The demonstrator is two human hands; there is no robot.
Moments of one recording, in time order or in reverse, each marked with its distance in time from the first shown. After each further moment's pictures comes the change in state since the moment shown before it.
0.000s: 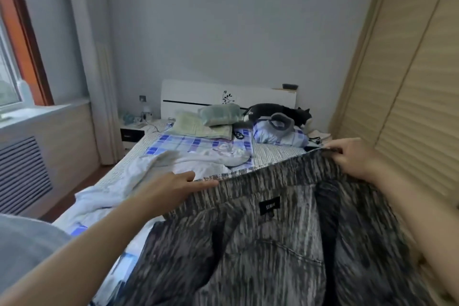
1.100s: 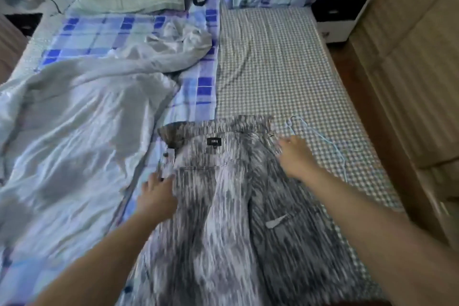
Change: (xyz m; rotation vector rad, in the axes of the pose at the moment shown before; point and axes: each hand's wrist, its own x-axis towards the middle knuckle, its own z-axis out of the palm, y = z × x) left_hand 0.396 0.077 0.461 -0.363 -0.924 -0.822; right_hand 0.182 0.388 0.500 0.007 -0.838 0.443
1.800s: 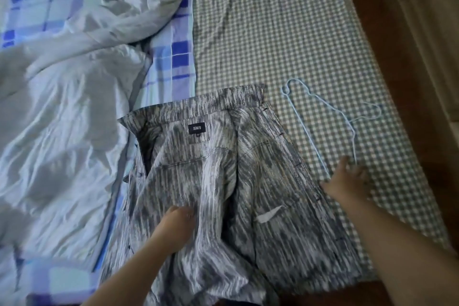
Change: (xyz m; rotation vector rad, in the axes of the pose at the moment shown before) left_hand 0.007 0.083 0.069 -0.067 -0.361 0.051; right_hand 0.027 0.186 0.140 0.099 -0.219 0.614
